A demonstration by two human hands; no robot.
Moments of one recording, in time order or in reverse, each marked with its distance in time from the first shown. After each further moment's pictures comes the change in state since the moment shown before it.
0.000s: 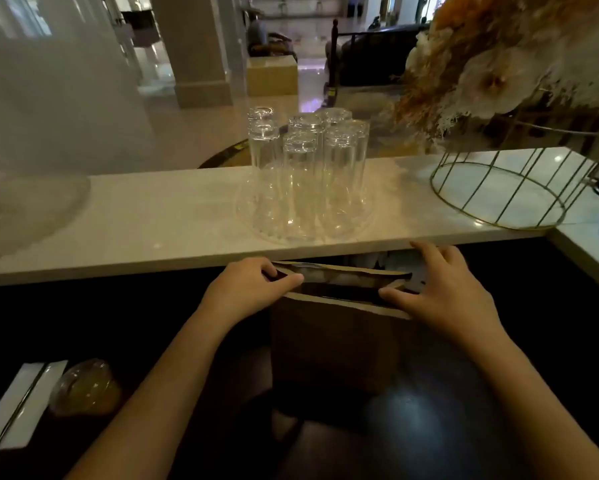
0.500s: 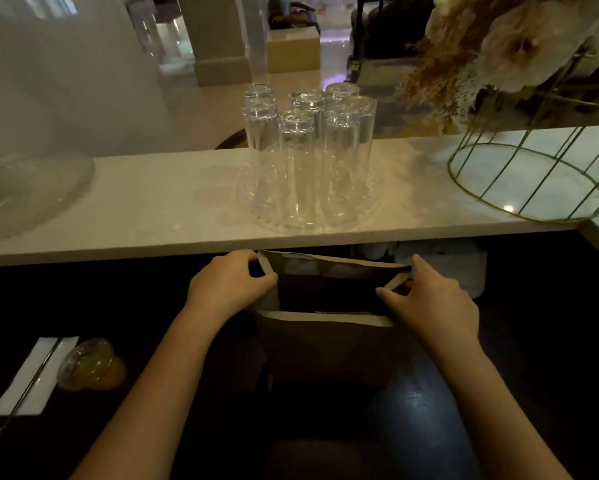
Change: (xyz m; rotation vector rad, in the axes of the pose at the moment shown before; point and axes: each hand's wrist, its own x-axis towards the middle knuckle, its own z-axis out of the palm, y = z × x) left_hand -0.003 0.005 0.006 0.186 0.106 -0.147; right_hand 0.006 0.005 0.025 -0.043 -0.079 0.131
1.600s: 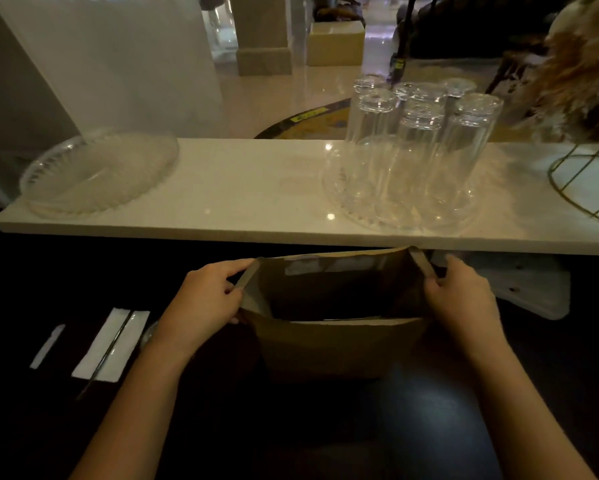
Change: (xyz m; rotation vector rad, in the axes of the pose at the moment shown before) left_hand -0.028 -0.155 -0.052 -0.405 0.032 0.027; right_hand -0.003 -0.105 0.040 0.213 -0.100 0.076
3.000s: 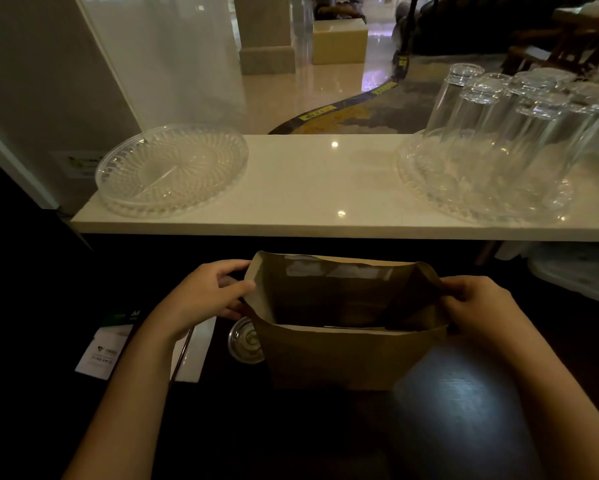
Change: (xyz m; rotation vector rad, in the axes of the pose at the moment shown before) left_hand 0.015 -0.120 -0.119 -0.319 -0.213 -0.049; right_hand -0.067 -0.091 0.069 0.065 -0.224 -0.105
